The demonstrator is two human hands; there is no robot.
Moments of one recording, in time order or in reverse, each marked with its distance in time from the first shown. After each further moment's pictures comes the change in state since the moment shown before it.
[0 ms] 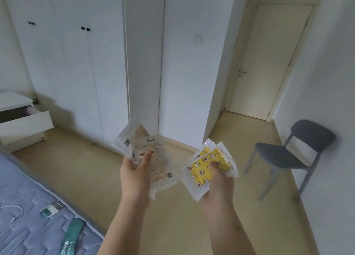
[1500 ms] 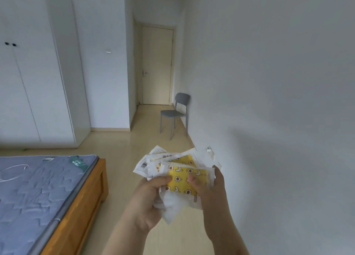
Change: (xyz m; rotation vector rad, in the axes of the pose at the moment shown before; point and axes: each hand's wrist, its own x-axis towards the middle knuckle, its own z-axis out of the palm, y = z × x) left_hand -0.768 0.170 -0.568 -0.153 -1.025 -0.672; right_hand -0.979 0.123 -0.315 -0.440 0.223 -0.391
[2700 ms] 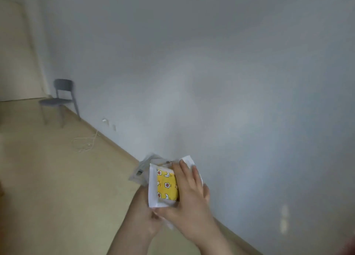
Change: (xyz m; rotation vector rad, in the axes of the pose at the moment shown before) left_hand -0.625 -0.169 0.064 -0.140 -0.388 -0.487; right_hand -0.735 -0.059 -0.075 -1.099 0.534 -0.065
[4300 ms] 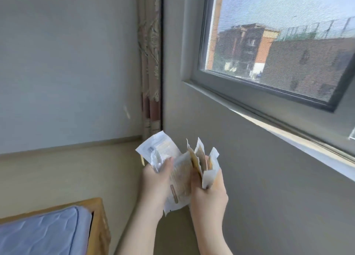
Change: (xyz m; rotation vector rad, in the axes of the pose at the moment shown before) left_hand -0.902 0.081 -0.311 0.886 -0.649 -0.303; right_hand -0.894 -0.533 0.177 0.364 1.382 0.820
